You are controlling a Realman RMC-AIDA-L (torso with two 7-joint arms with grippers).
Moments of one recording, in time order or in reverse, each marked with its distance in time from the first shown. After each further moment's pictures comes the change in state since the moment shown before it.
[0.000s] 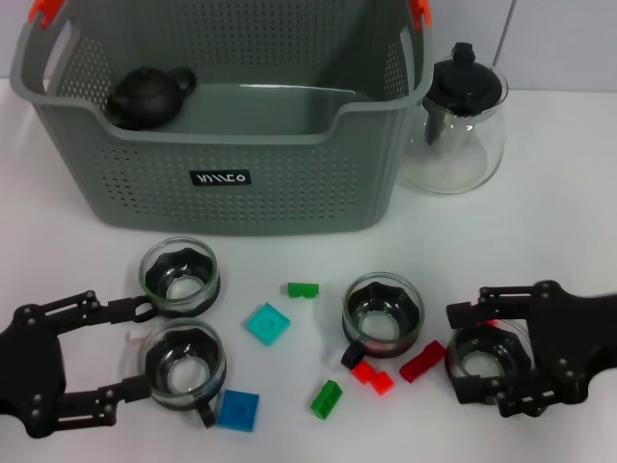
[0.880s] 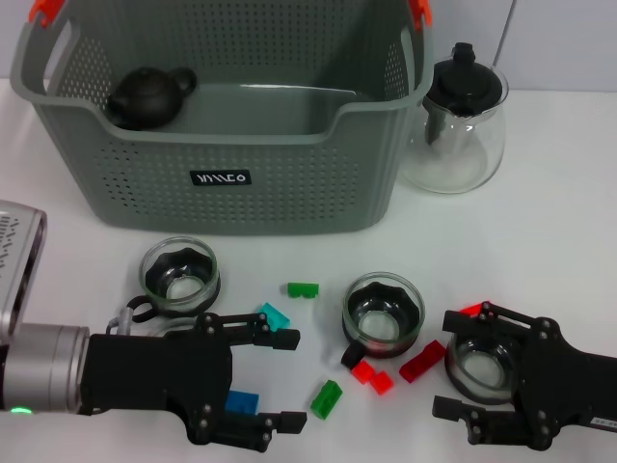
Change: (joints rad) left arm -0.174 -0.060 0.348 -0.181 -0.054 -0.215 0.056; right arm -0.092 -0.036 0.067 0.502 0.153 0.140 -0.674
